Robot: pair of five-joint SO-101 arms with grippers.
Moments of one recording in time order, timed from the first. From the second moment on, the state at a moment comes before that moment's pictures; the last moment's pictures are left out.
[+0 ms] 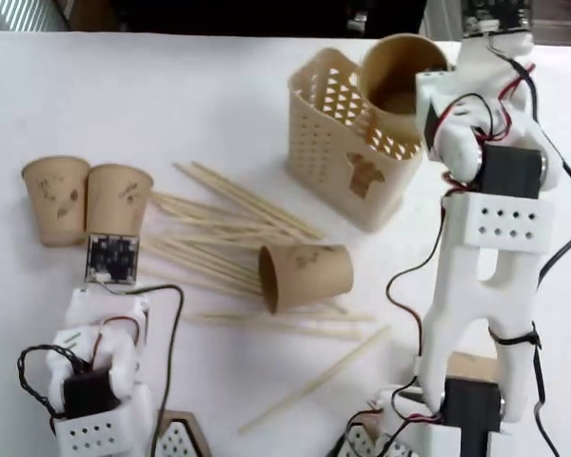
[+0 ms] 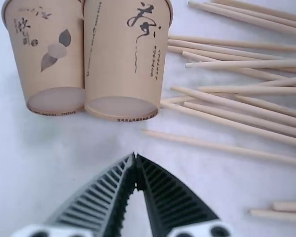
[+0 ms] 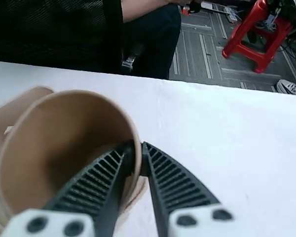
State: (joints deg) left arm -17.5 -104.7 93.5 65.2 -15.8; right arm 4.5 -14.5 -11.7 64.0 11.4
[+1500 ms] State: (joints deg) left arm 3.7 -104.7 86.9 52.8 -15.3; right arm 8.1 -30.1 13.5 88.4 11.7
